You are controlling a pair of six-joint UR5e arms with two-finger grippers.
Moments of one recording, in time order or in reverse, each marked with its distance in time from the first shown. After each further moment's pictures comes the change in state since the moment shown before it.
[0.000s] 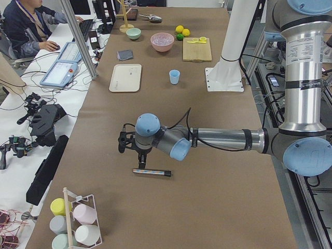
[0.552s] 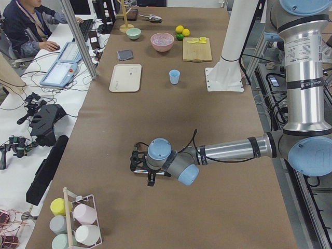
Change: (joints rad) left arm 0.085 0.022 0.121 -0.203 0.062 -0.086; right arm 0.001 0.001 0.013 0.000 -0.002 0.000
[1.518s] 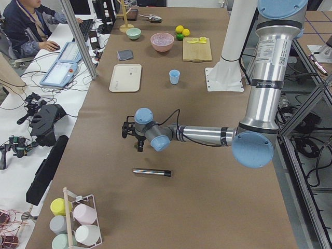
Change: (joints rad) left arm 0.278 -0.265 0.061 0.018 0.122 -0.262; right arm 0.000 -0.018 0.030 -0.002 -0.002 0.000
